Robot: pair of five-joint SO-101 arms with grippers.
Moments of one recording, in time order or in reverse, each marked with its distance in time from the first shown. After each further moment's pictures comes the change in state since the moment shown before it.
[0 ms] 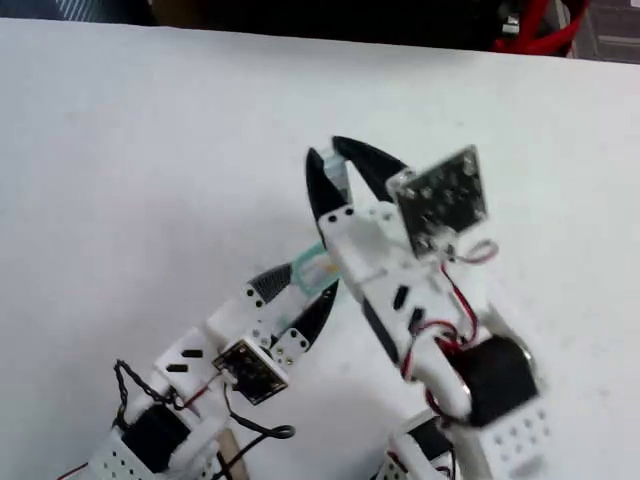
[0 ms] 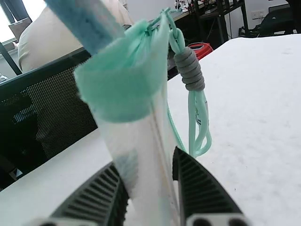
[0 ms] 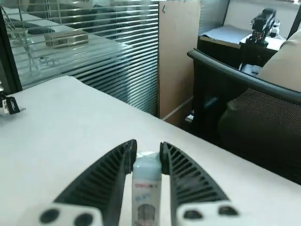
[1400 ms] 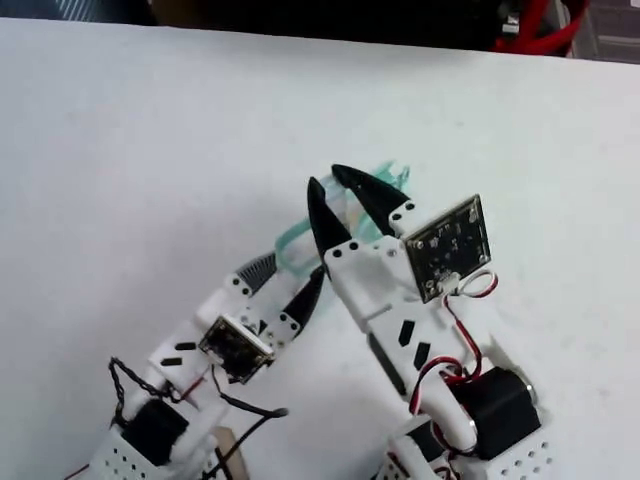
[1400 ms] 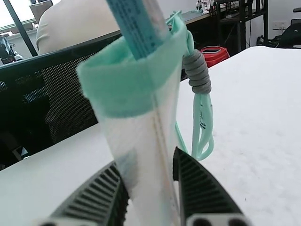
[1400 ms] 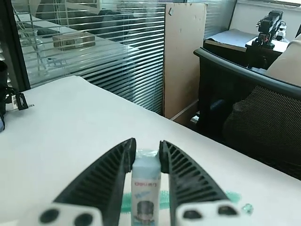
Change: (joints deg) left arm -5.2 0.0 0.2 -2.1 5.4; right arm -1.0 -10.6 13.2 -0.4 0.0
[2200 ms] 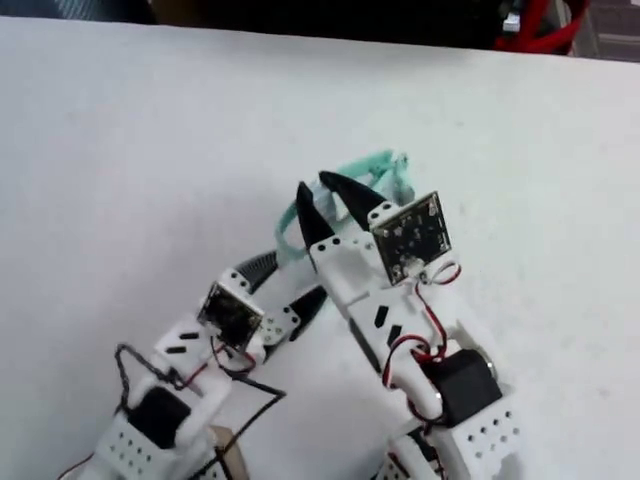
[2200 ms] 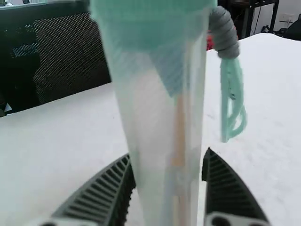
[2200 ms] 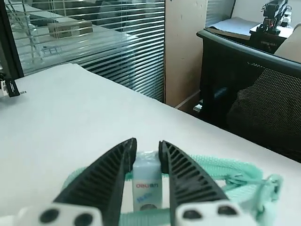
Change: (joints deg) left arm 0.3 1.0 0.8 0.8 7.2; right arm 0.2 -0.1 12.7 -12.2 -0.1
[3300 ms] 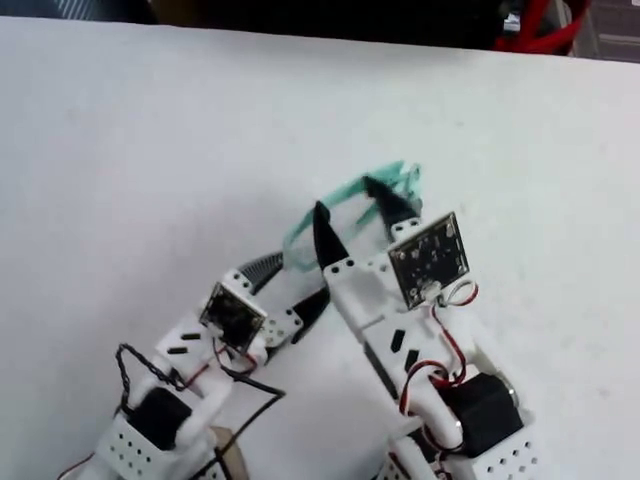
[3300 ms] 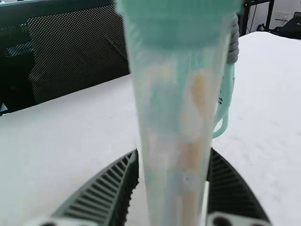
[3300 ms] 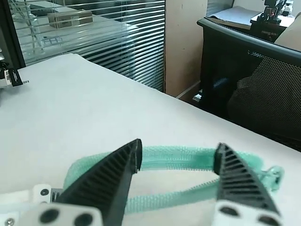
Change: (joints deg) left arm 0.4 0.0 0.0 0.0 0.0; right arm -0.1 -6.9 -0.3 9.8 0.0
